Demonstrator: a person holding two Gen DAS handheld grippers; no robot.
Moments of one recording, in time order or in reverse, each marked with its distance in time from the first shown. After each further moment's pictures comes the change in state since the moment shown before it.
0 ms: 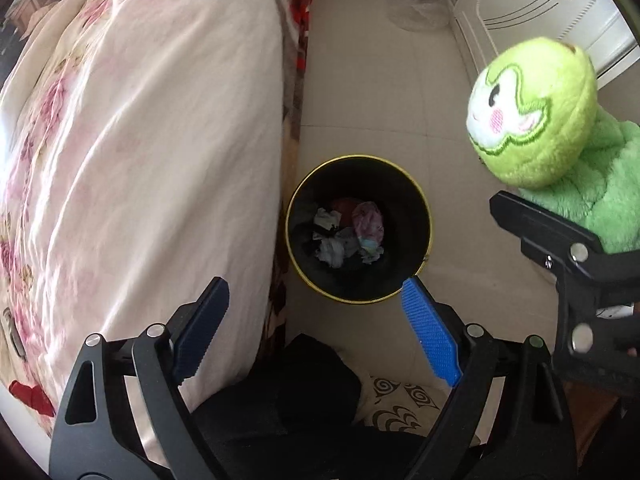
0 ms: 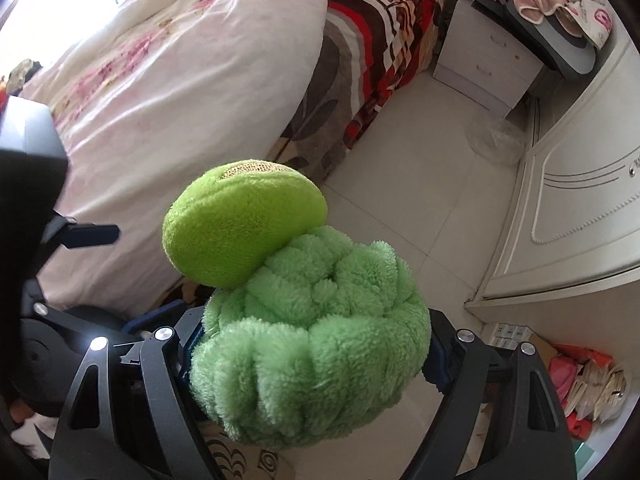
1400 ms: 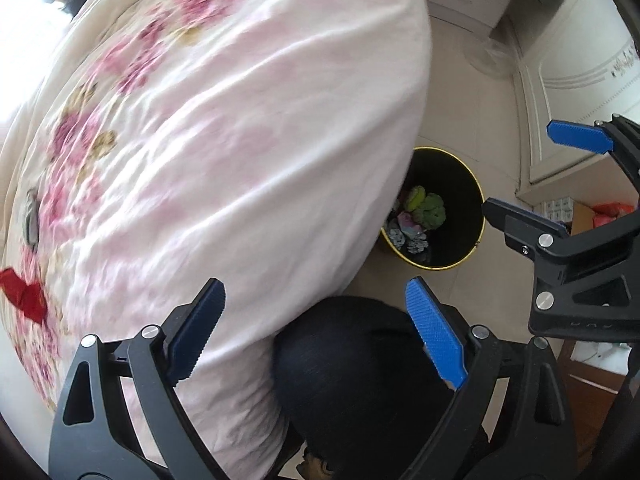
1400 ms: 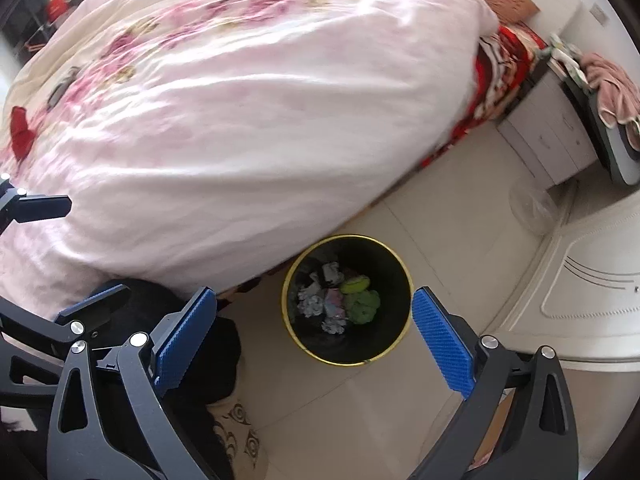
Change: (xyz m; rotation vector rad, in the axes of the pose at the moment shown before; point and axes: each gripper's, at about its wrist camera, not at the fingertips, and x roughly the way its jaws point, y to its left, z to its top) left arm -0.056 0.122 -0.105 -0.281 -0.043 0.045; right arm -0.008 0.158 0.024 -0.307 0.039 0.032
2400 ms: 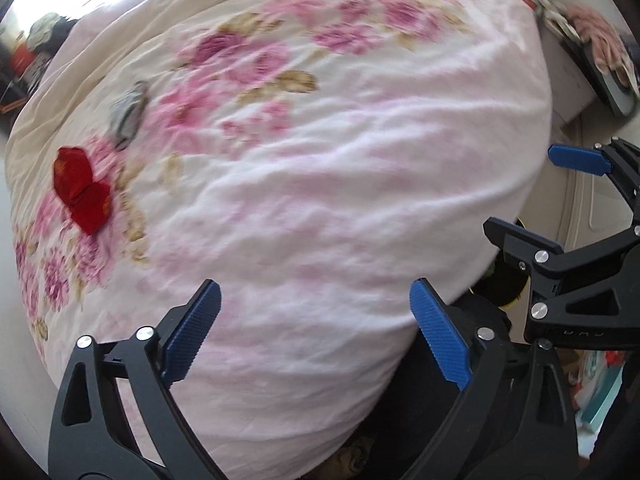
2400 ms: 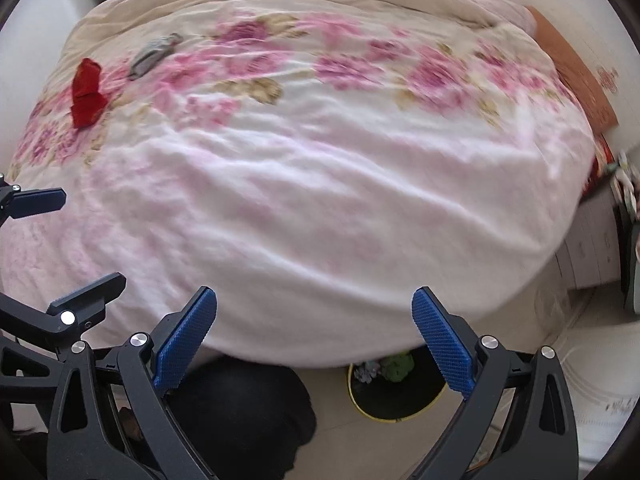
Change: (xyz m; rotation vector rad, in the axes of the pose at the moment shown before) left arm -0.030 0.175 -0.065 -0.368 -0.075 0.065; right arm -0.011 0.181 0.093 -0.320 -0.040 0.054
